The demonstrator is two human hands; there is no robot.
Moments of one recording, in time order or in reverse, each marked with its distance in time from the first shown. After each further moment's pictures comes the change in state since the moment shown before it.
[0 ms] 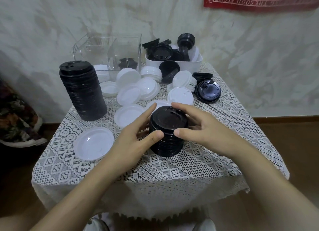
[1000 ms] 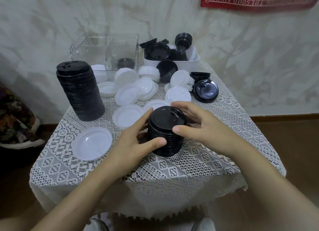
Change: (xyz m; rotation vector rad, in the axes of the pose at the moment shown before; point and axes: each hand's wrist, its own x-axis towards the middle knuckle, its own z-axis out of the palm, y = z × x) left_hand -0.004 -0.002 0.003 0.058 -0.011 -0.016; right_hand -0.004 -0.003 0.001 -0.030 0.038 0.017
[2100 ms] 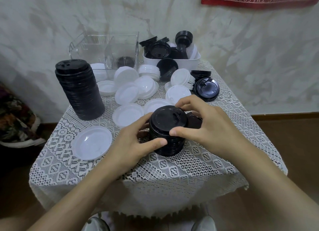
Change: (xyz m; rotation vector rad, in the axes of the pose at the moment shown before) left_hand 0.002 0.003 -0.002 0.061 -0.010 0.084; right_hand -0.010 -0.018 0.001 -0.351 0.180 -0.107
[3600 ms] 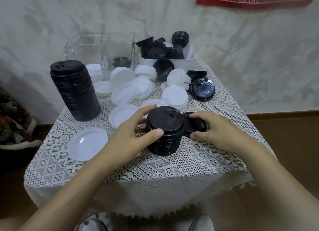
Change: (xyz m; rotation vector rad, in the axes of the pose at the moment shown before) left_hand 0.009 0.009 -0.006 -0.009 -0.024 -0.085; right_hand 0.006 0.072 -0.012 -0.175 -0.166 0.305
